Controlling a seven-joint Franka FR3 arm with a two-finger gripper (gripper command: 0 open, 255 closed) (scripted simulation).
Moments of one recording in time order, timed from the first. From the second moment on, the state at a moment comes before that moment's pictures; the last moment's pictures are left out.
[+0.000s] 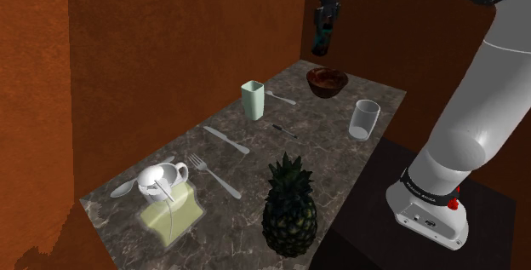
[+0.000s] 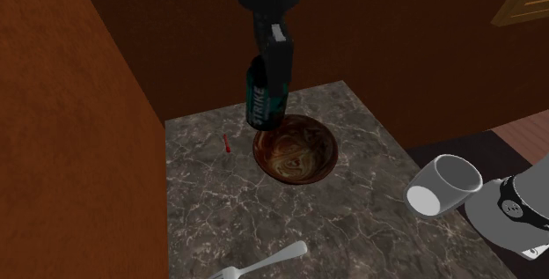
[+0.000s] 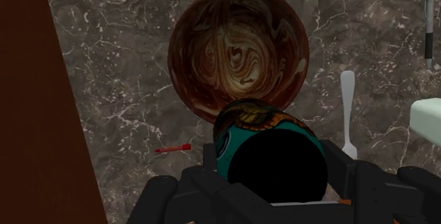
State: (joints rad) arm -0.12 0.09 -0.30 -1.68 0.02 1.75 -0.37
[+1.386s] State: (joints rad) arm -0.12 -0.09 -0.30 -2.07 -0.03 1.97 -0.37
